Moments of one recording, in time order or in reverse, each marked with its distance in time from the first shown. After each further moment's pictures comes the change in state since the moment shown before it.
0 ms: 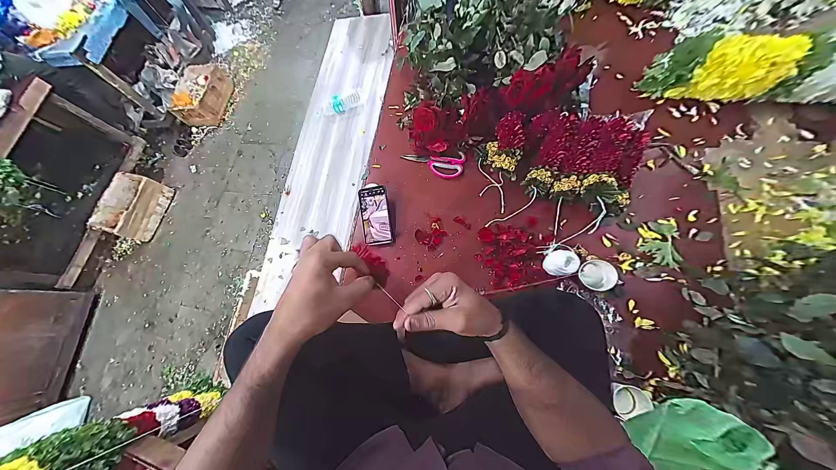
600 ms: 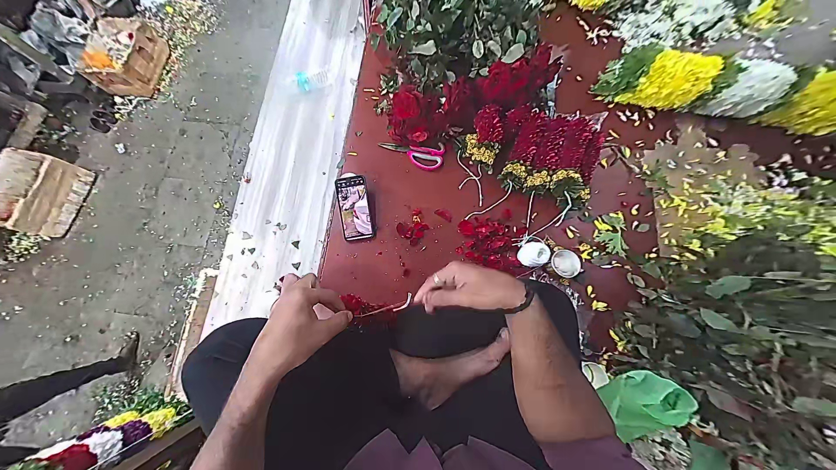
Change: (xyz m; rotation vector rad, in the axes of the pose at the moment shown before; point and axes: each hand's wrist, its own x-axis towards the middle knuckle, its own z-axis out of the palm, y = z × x) left_hand -0.039 -0.063 0.038 -0.056 -0.207 -0.155; right_hand -0.032 -0.008 -0.056 -0.451 -0.031 0.700
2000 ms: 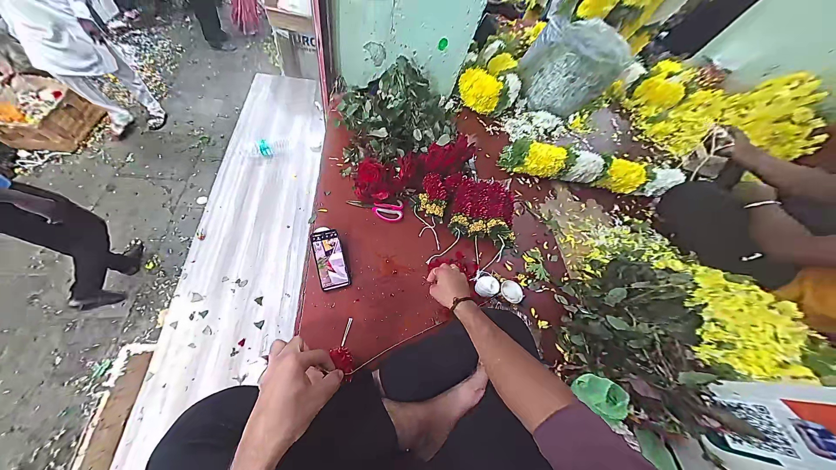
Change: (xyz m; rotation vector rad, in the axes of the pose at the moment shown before) left_hand -0.006 -0.020 0.017 -0.014 0.068 0.009; right_hand 0.037 0.108 -0.047 -0.740 0.697 0.794
